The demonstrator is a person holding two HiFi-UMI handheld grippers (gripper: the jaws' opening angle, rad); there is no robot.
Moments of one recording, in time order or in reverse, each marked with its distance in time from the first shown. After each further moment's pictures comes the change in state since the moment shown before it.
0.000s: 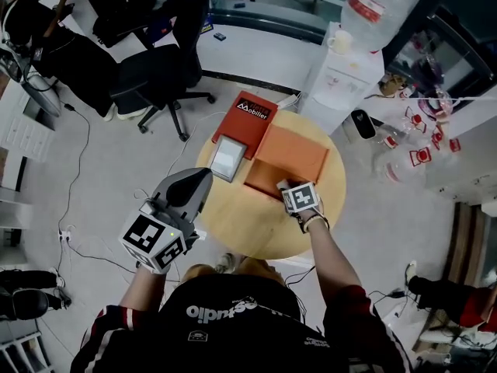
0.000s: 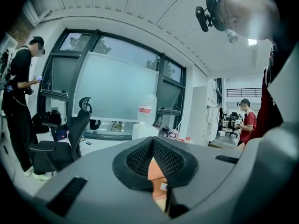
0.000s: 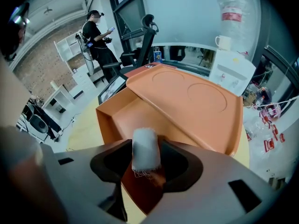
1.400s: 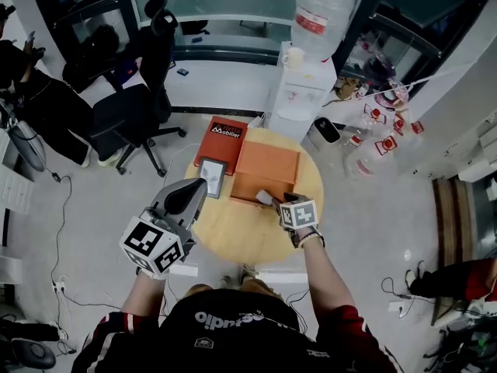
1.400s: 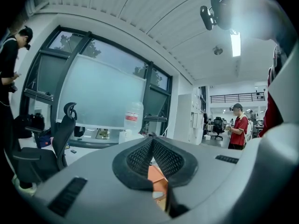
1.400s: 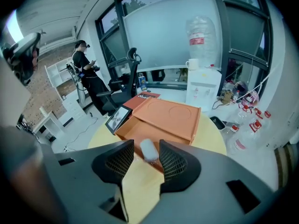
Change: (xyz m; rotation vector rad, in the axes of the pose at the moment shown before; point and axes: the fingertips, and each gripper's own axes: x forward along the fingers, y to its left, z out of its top) left arm -0.029 -0.018 0.027 0.032 -0.082 -0.191; right arm -0.112 0.031 0.003 0.223 -0.266 -0.102
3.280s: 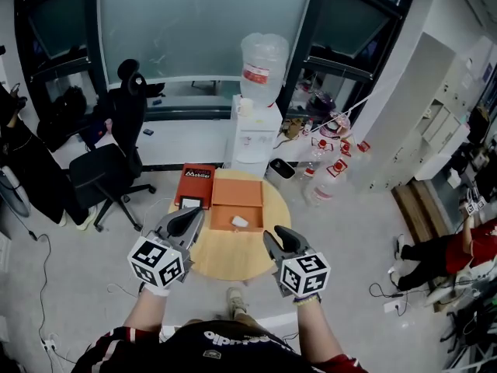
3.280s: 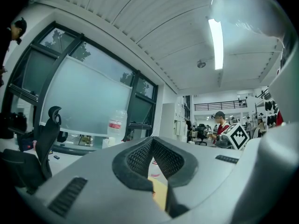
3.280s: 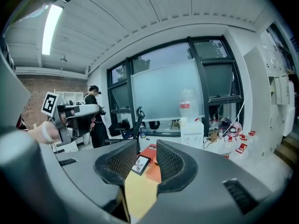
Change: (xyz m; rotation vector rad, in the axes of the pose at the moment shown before) left arm -0.065 -0.065 0.035 0.005 -0.092 -0.196; right arm -0.287 0.150 0.040 0.024 -0.623 -0.090
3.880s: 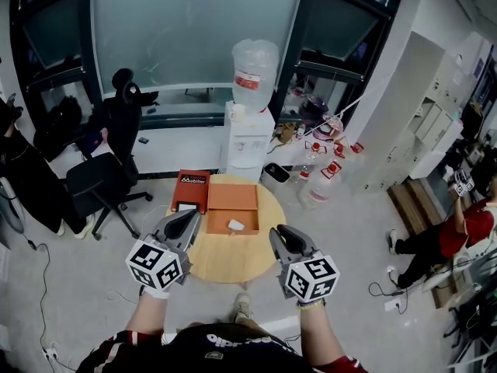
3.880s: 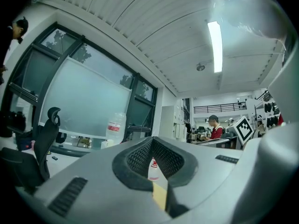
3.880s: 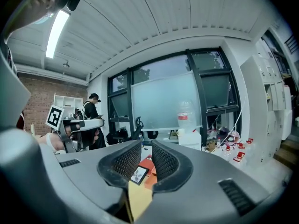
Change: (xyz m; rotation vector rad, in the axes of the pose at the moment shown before) left arm -0.005 -0.011 0.010 -0.008 -0.034 -0.003; right arm -0.041 0.005 0.041 -0.017 -0.117 -0.028
